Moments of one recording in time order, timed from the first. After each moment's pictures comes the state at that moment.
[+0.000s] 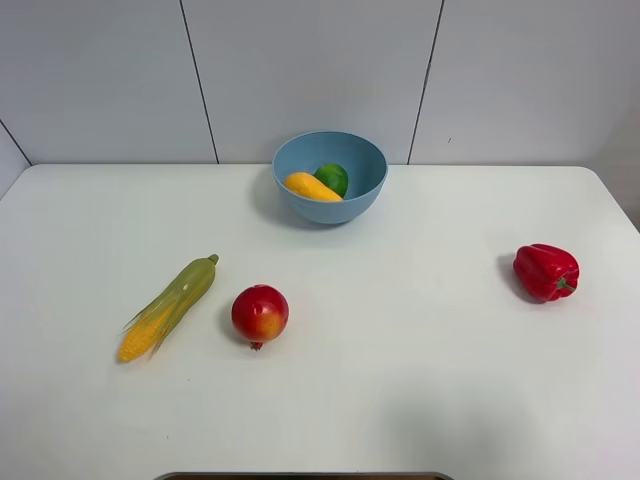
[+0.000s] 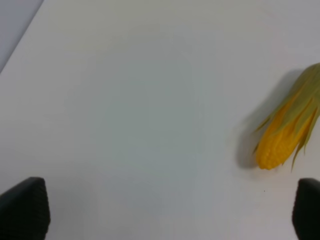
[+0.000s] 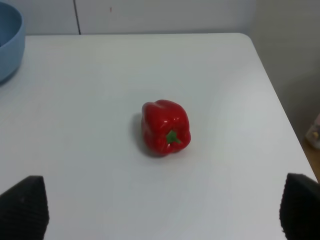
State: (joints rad) left arm -0.06 0.00 -0.44 0.16 1.09 -0.19; right arm -0.03 0.00 -0.60 -0.04 1.10 0.04
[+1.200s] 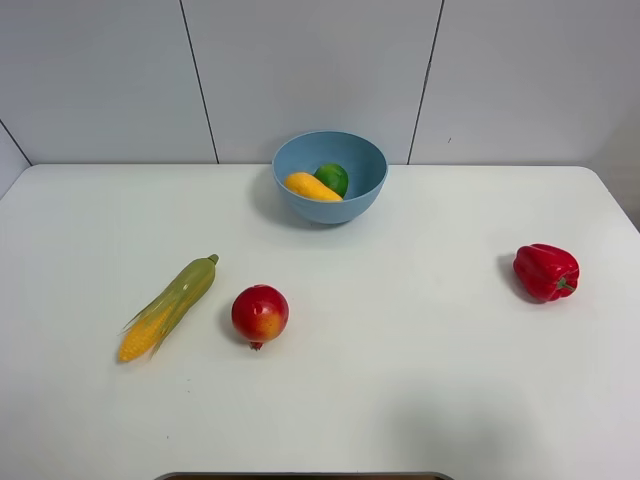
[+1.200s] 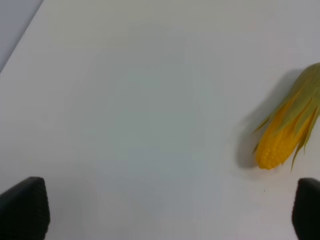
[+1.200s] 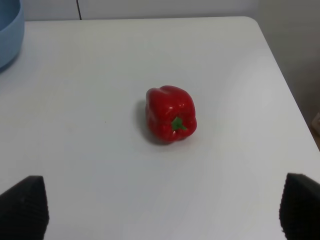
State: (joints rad) left arm -0.06 0.00 -0.44 0.16 1.09 -0.19; right arm -0.04 0.00 -0.56 -0.02 1.10 0.04
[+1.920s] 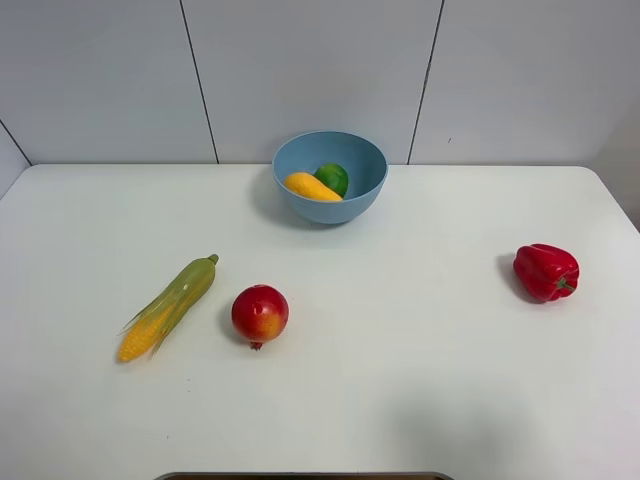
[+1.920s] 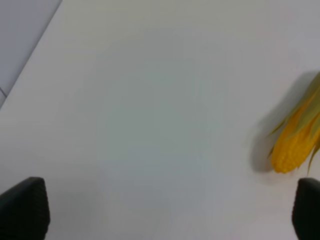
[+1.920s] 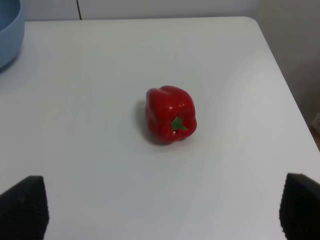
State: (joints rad) left arm -0.06 0.00 -0.45 0.19 1.09 -0.18; right arm -0.04 0.00 -0.56 -0.02 1.10 0.04
